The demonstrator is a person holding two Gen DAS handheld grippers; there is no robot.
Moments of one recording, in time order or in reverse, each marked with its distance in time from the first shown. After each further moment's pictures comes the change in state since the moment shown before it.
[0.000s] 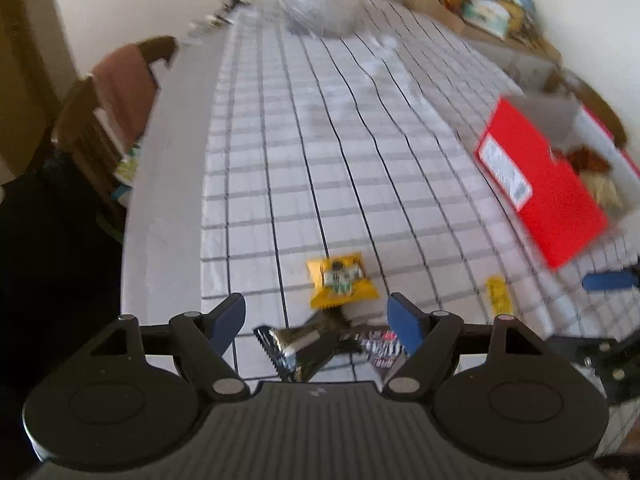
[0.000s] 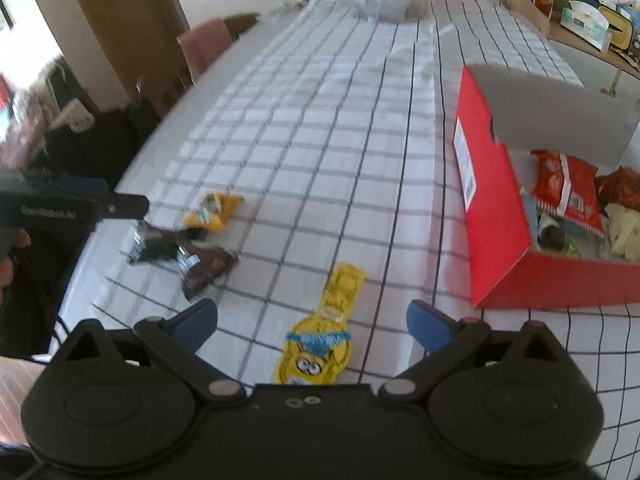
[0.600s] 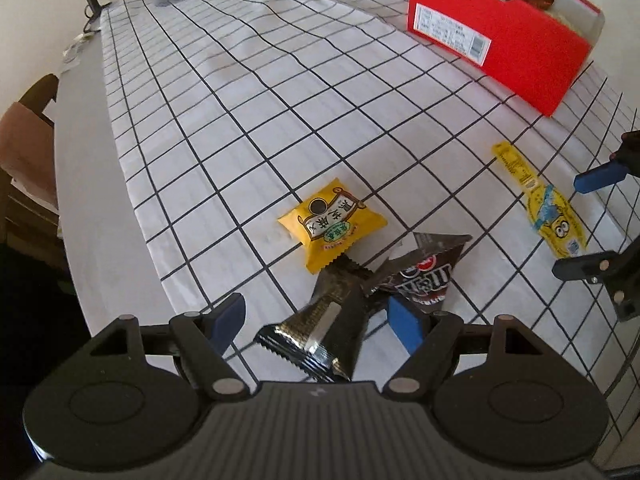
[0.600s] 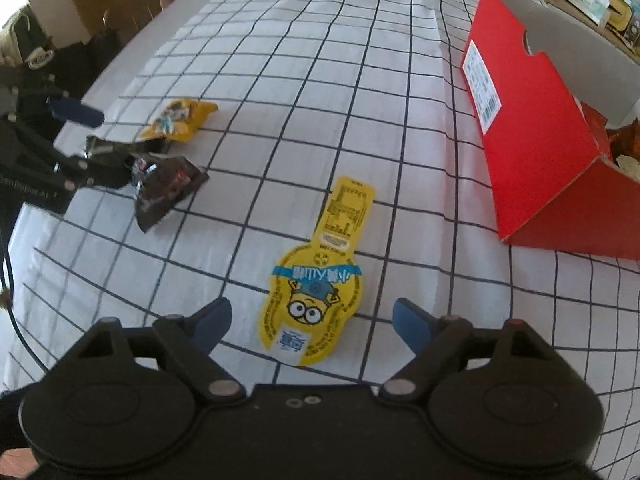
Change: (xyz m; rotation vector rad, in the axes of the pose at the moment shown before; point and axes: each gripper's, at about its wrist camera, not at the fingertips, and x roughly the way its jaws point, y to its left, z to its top) left arm 0.063 -0.006 -0.003 0.427 0.160 -0.084; right arm 0.049 0.019 -0.027 -0.032 0.125 -0.120
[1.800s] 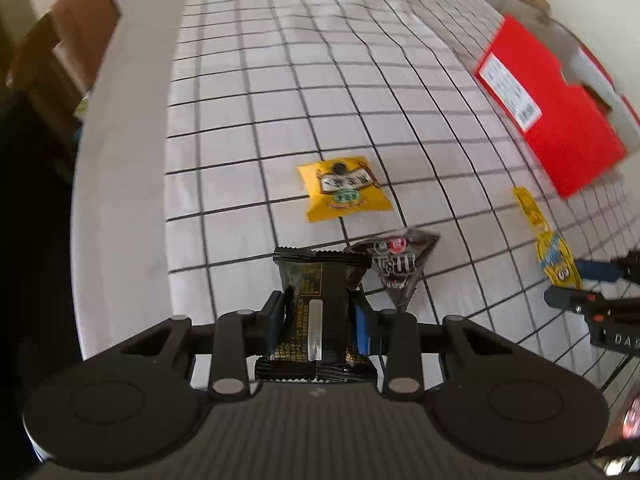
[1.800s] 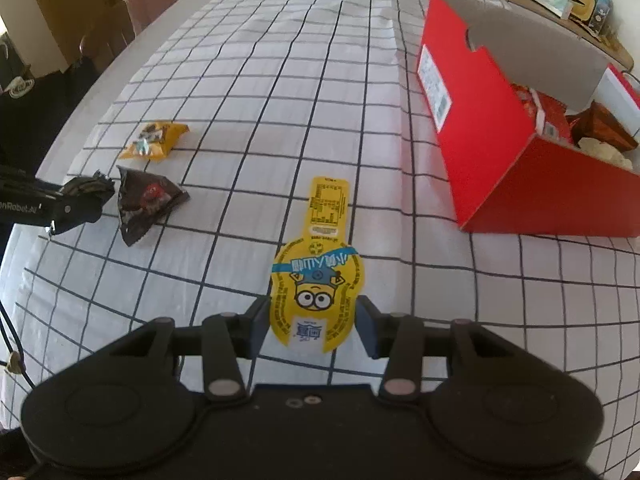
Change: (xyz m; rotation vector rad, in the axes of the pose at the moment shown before) left arm -0.017 0.009 -0.034 -0.455 -0.018 -0.047; right arm -0.025 -0.014 -0.010 0.097 -0.073 -0.032
